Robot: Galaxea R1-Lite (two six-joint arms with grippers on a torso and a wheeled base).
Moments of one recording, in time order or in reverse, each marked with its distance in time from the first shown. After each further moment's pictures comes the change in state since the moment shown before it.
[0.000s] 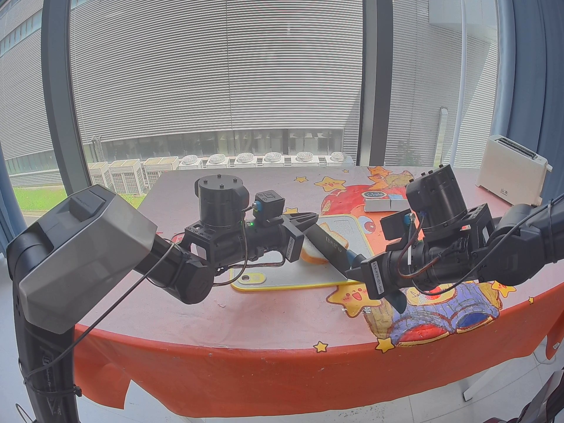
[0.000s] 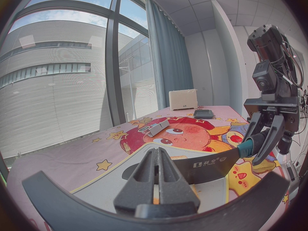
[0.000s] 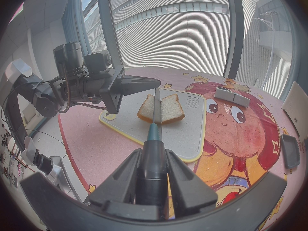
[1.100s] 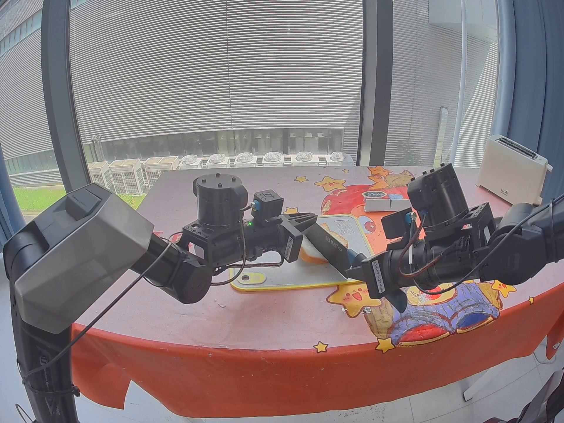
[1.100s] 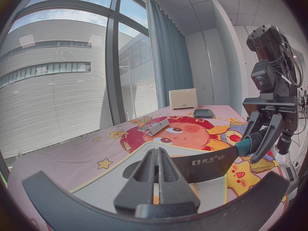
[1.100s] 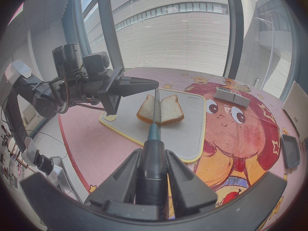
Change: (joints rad) left arm 0.005 -0.016 0.004 0.005 0.004 -0.001; right arm -0.001 -0.009 -0.001 0.002 0.001 0.002
